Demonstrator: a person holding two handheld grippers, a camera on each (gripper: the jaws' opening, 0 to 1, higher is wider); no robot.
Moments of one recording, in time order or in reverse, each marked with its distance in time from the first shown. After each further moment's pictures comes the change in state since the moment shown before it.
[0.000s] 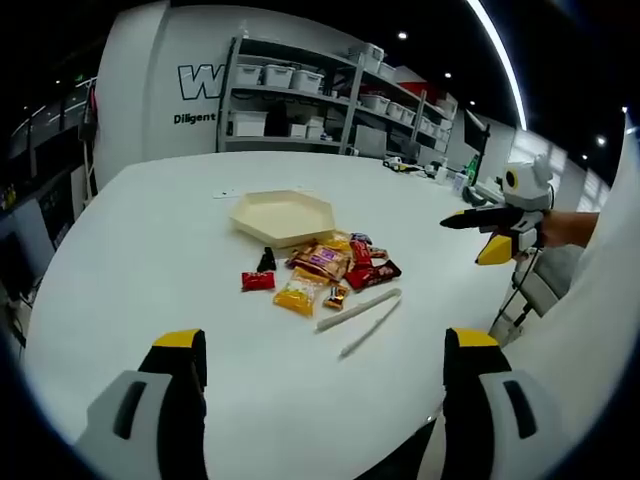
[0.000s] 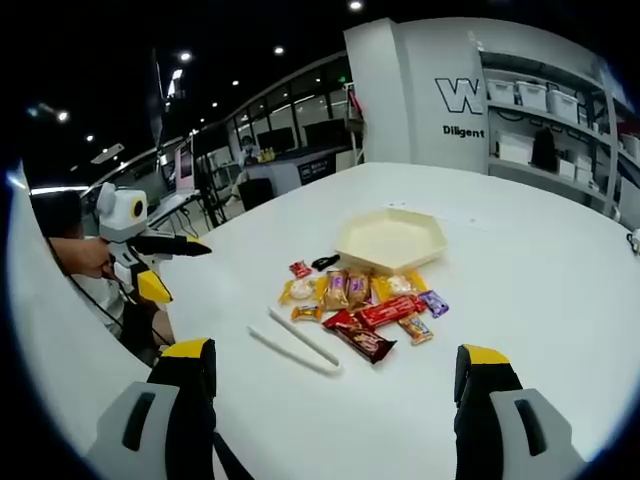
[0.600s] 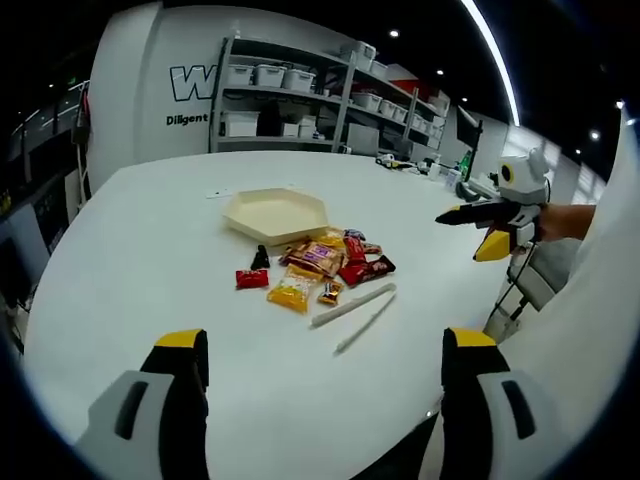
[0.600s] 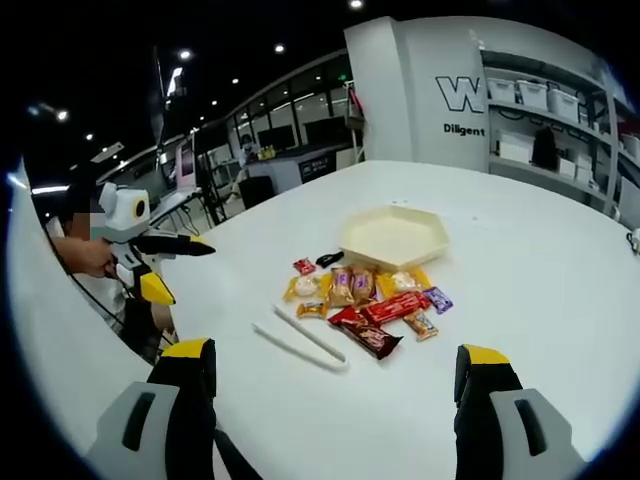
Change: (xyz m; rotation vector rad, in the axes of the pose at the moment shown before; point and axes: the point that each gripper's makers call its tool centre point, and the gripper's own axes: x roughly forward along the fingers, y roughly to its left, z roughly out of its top) left arm -0.001 -0.004 -0.004 0.023 0.006 -0.027; right arm -0.001 0.008 -0.003 -0.002 0.012 0.001
